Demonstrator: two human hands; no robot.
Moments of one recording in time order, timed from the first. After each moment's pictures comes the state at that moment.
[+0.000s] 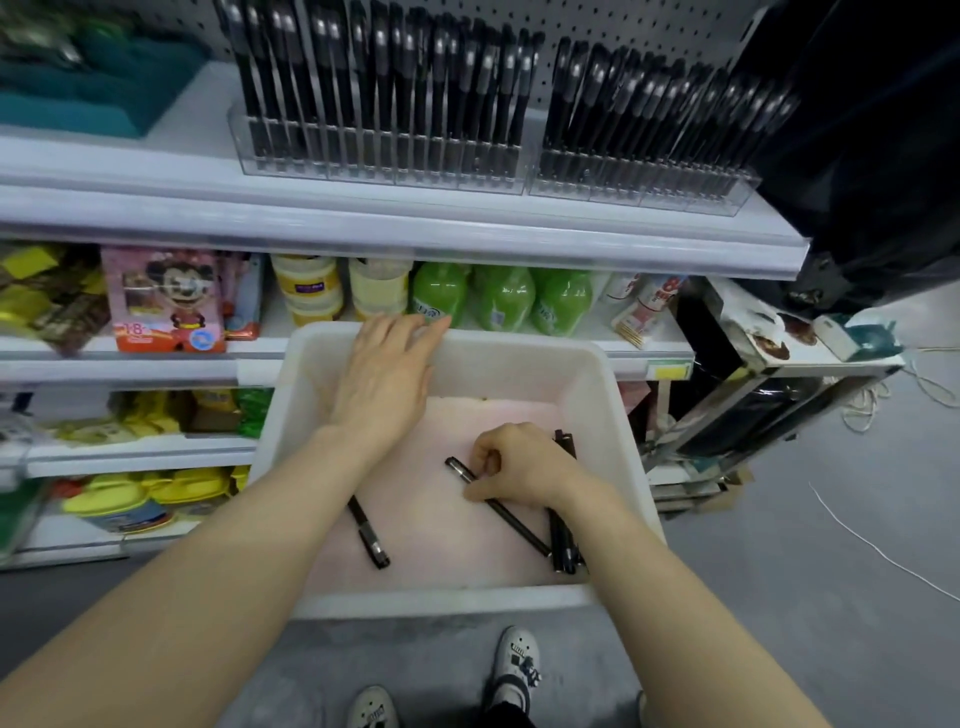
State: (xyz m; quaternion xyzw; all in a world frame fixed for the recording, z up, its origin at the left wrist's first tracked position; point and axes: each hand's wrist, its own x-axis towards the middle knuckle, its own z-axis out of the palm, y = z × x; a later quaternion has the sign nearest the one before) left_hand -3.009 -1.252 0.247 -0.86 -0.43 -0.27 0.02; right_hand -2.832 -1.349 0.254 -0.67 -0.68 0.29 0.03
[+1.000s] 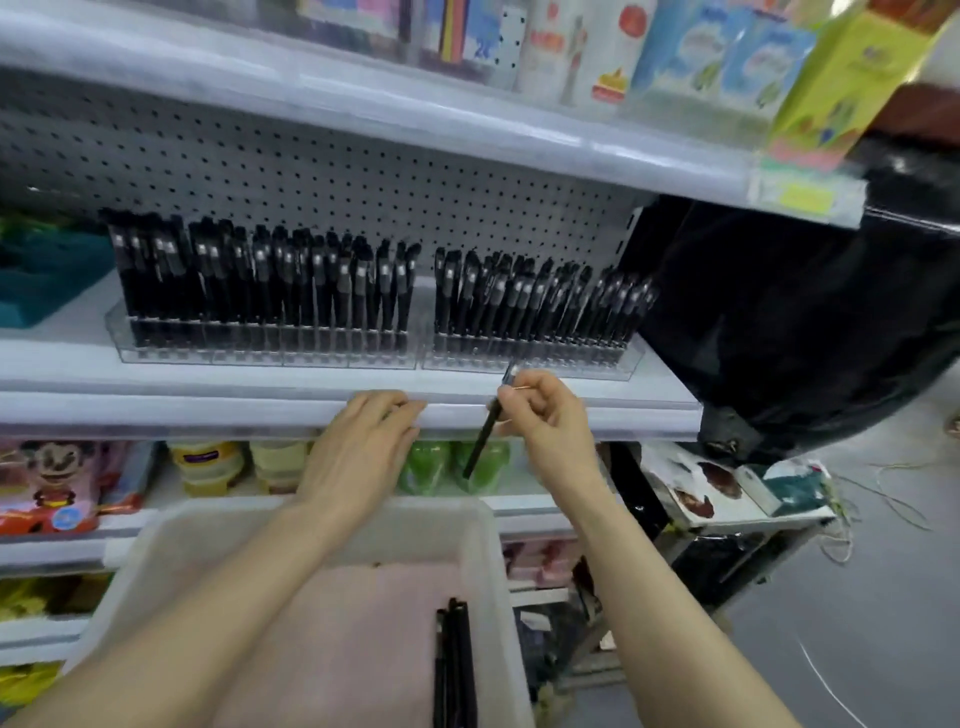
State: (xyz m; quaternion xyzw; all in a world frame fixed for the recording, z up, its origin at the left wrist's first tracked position) left_hand -2.895 -1.197 0.332 -0.84 -0.41 -0.34 0.05; right_hand -2.697 -1.258 0.388 -0.56 -0.50 0.32 0.59
